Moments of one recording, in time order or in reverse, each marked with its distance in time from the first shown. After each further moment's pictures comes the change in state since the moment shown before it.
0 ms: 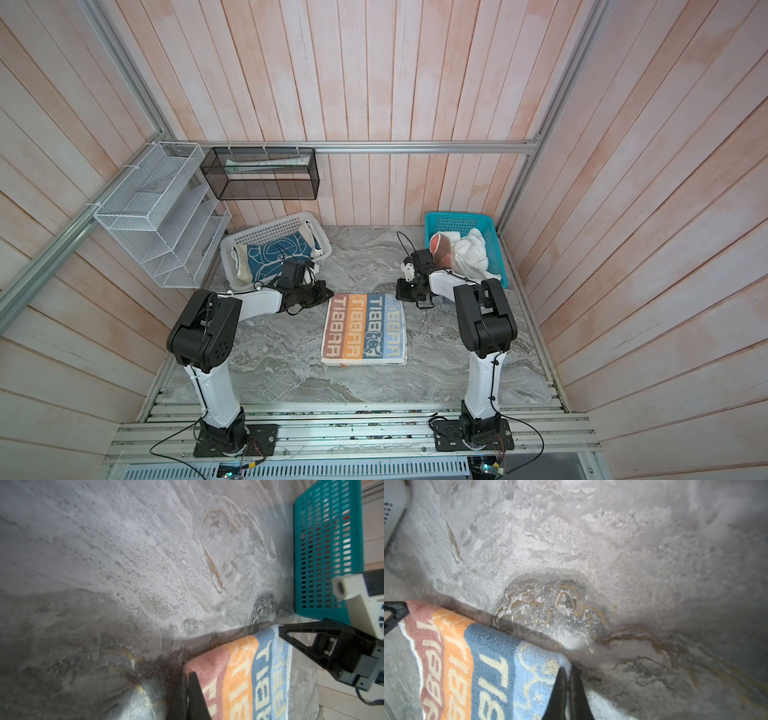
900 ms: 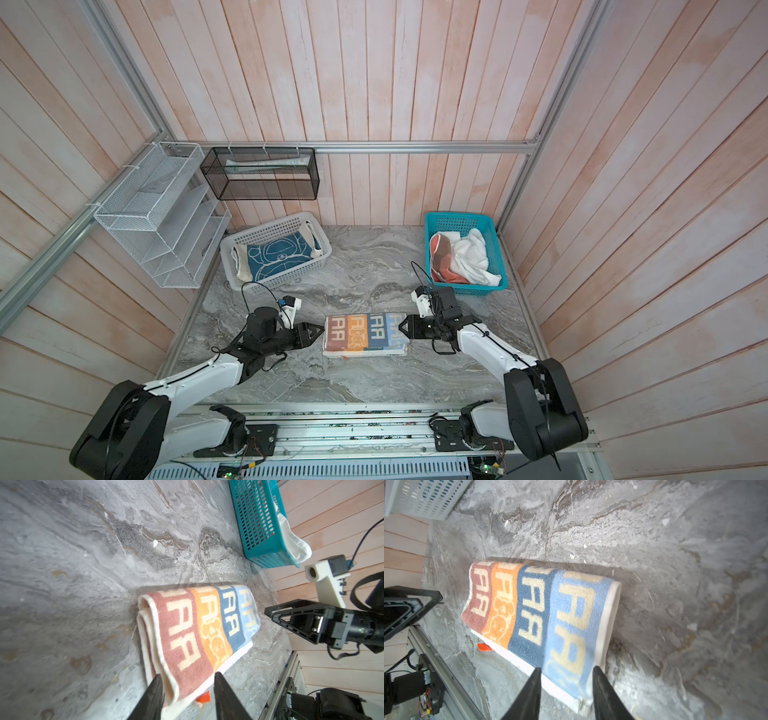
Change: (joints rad) left arm -0.075 -0.747 -0.696 0.164 -0.004 -0.050; right arm 0.032 -0.727 -0.654 0.098 -0.068 0.060
